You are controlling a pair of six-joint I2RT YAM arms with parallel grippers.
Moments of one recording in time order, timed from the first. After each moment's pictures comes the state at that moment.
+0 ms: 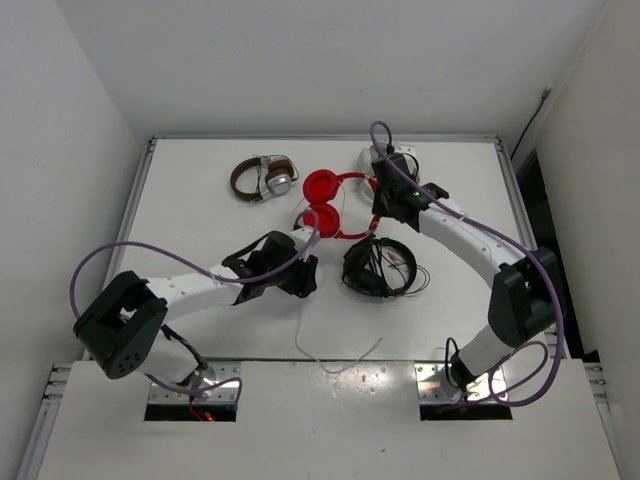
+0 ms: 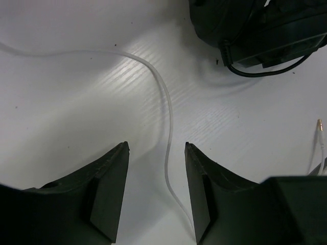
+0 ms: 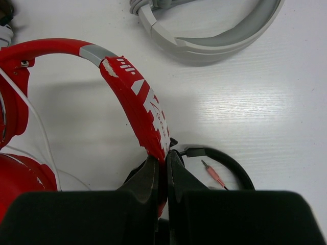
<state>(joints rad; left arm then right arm) -0.72 1.39 0.64 0.02 0.12 -0.27 0.48 1.60 1.23 -0.44 0.35 0.49</state>
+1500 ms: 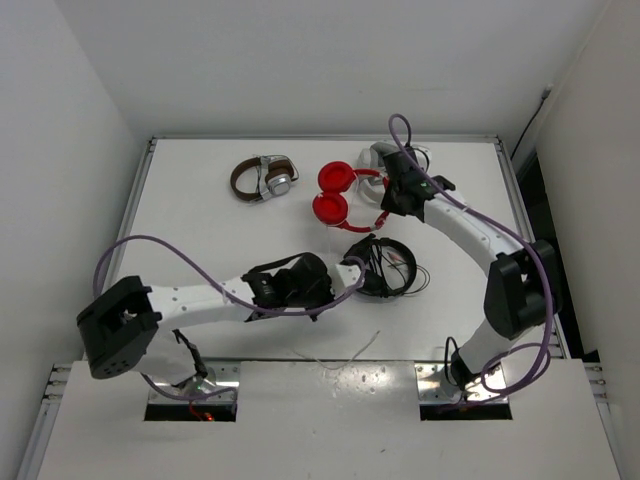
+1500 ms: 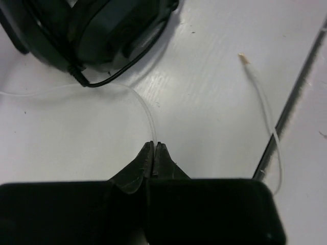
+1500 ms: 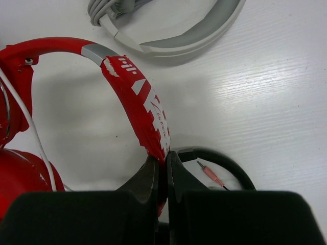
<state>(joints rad) -1.01 1.43 0.75 -0.04 0.09 0.06 0.40 1.65 1.26 -0.49 0.31 0.61</state>
